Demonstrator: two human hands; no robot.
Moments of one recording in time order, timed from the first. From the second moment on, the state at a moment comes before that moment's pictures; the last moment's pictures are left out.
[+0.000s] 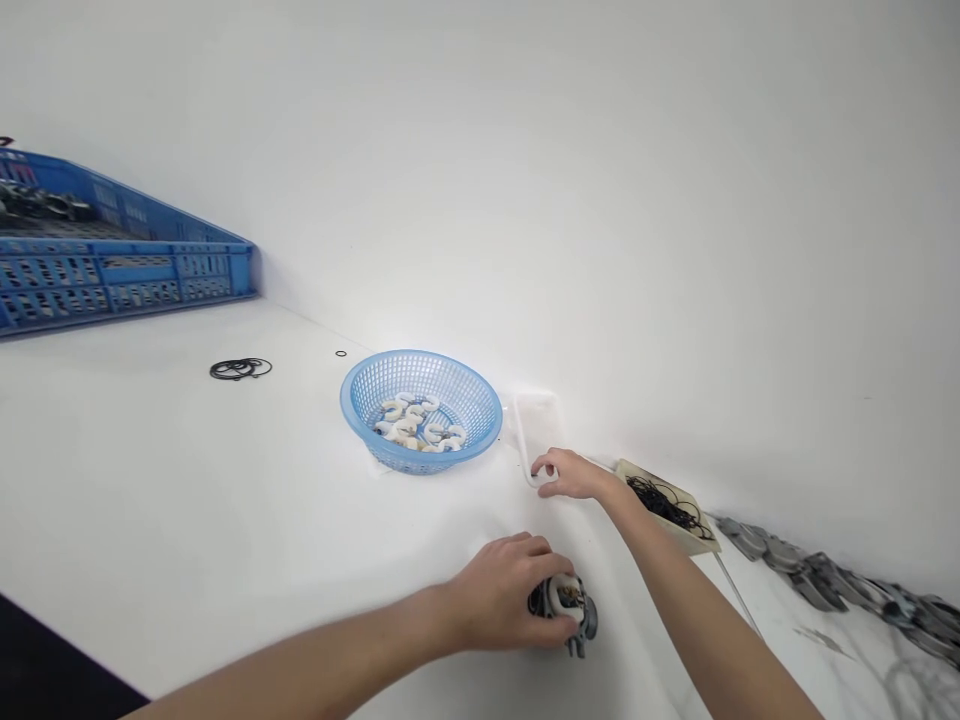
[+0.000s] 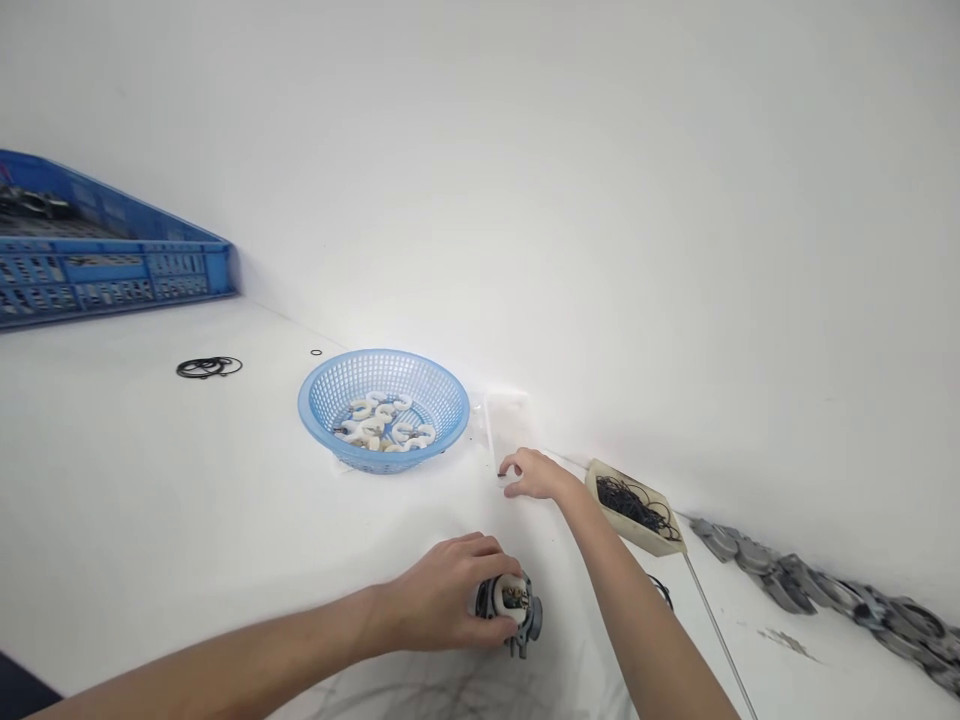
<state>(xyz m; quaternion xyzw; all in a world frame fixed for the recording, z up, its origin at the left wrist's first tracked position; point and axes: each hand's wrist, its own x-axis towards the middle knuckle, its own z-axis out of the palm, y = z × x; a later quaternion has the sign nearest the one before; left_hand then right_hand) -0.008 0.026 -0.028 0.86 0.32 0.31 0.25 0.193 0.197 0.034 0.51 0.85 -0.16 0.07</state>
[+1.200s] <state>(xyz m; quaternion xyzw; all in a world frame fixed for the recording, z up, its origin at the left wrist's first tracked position) -0.007 0.027 -0.030 0.87 0.30 0.32 0.21 0.184 0.198 0.037 0.53 0.82 -0.23 0.08</state>
